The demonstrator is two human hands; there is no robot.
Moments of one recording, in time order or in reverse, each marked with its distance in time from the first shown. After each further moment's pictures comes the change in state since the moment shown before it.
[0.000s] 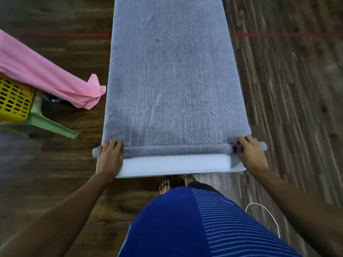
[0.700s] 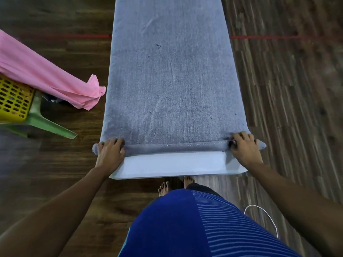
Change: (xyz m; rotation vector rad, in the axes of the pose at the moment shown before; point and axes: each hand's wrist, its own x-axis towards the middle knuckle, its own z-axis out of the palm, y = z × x) left_hand 0.022 0.003 -0.007 0.010 -0.077 -0.046; right_hand 0.022 -0.014 -0.004 -0.093 -0.109 0.049
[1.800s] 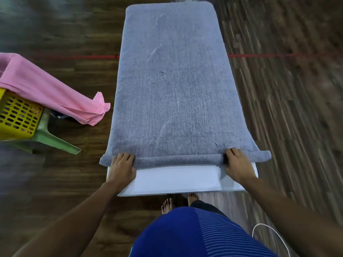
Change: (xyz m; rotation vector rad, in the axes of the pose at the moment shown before) left_hand 0.003 0.015 -0.002 0.042 0.016 0.143; right_hand 0.002 -0.033 0.007 0.060 -0.078 -0.087
